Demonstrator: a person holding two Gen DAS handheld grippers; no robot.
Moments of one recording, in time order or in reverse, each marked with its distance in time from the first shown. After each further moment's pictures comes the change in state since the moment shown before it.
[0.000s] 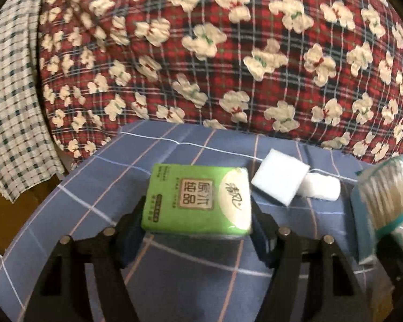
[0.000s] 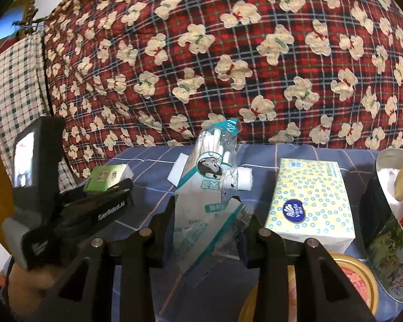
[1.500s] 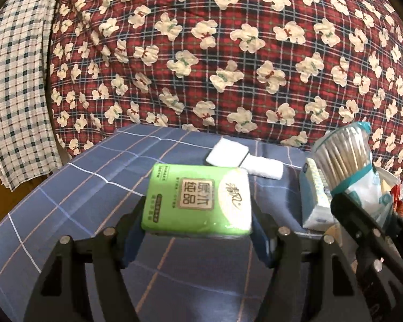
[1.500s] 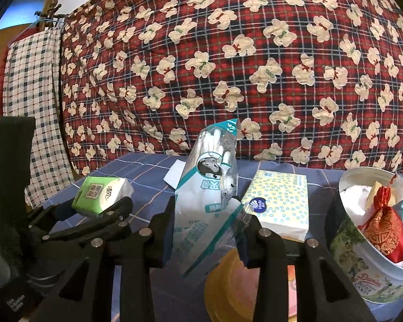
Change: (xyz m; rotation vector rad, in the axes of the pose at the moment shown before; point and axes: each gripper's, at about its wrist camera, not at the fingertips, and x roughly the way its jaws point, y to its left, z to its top) left arm -0.092 -0.031 -0.052 -0.038 -0.104 -0.049; right arm -0.061 -0.013 -0.017 -0.095 -0.092 -0.033
